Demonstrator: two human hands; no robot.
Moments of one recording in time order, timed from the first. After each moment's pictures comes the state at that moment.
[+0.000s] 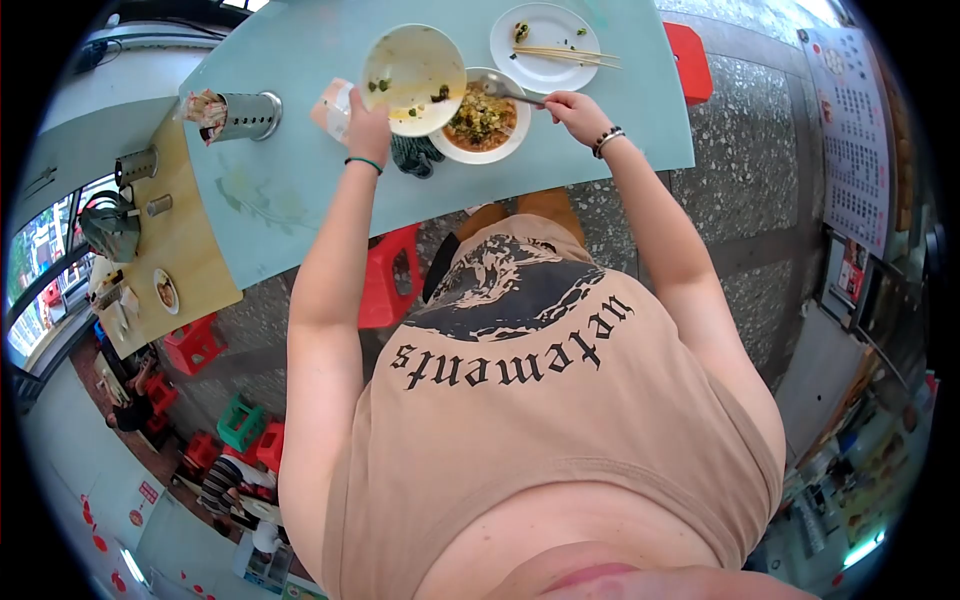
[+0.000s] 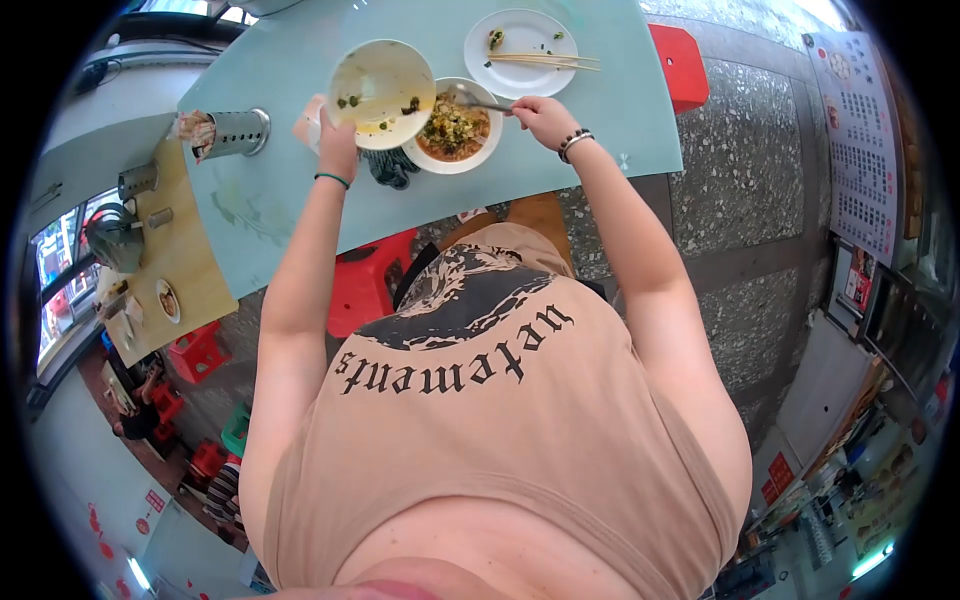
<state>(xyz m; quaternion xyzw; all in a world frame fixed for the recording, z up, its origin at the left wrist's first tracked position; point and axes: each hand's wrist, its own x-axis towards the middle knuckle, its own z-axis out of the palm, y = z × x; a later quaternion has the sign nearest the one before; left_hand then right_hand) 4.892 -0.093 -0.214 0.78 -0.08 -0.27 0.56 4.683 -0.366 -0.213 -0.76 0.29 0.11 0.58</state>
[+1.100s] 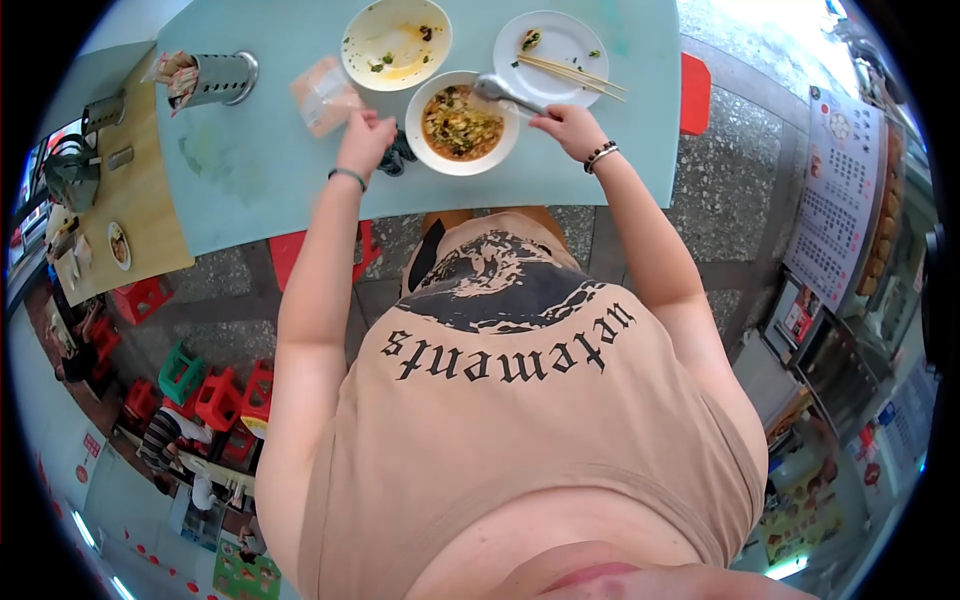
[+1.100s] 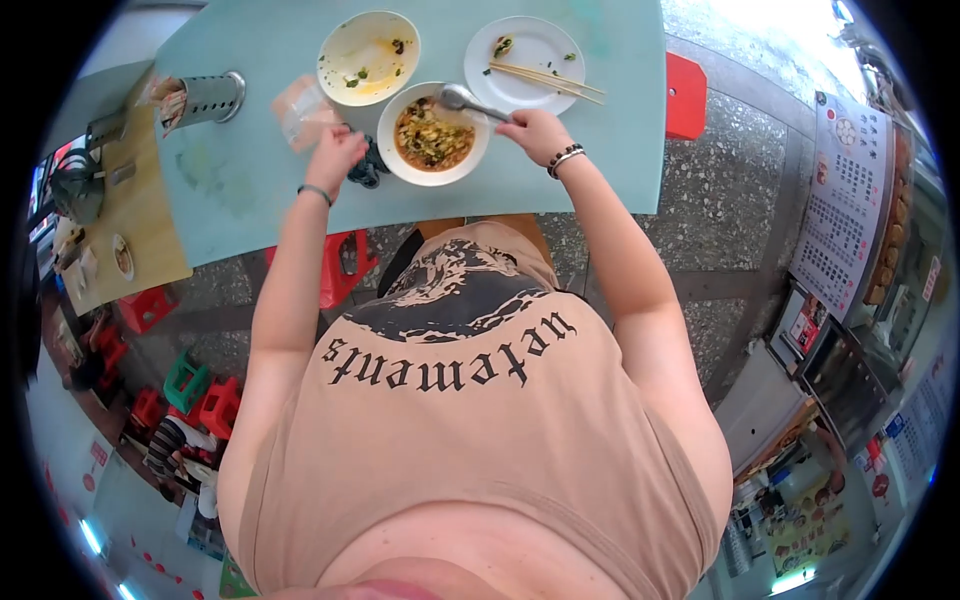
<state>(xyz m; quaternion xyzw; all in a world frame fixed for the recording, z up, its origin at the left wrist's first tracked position) 4.828 -0.044 -0.186 0.77 0.10 -0.39 0.49 4.687 -0.339 -0.166 -0.83 0.21 0.26 0.45</state>
